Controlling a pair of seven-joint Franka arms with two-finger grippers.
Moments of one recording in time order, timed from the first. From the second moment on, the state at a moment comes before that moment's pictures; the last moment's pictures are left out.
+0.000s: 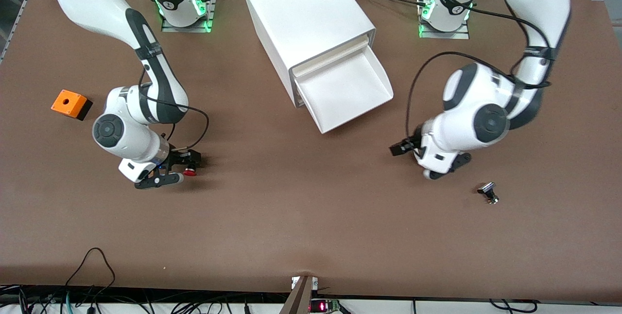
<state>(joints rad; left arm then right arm) -0.02 0.50 -0.39 -1.65 -0.05 1.99 -0.88 0.22 0.54 -0.05 -1.77 0.11 2.35 -0.06</state>
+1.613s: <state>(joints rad) -0.38 0.49 -0.47 -1.84 0.03 2.14 -1.20 0.03 -0.02 0.05 -1.62 0.01 1.57 0.11</state>
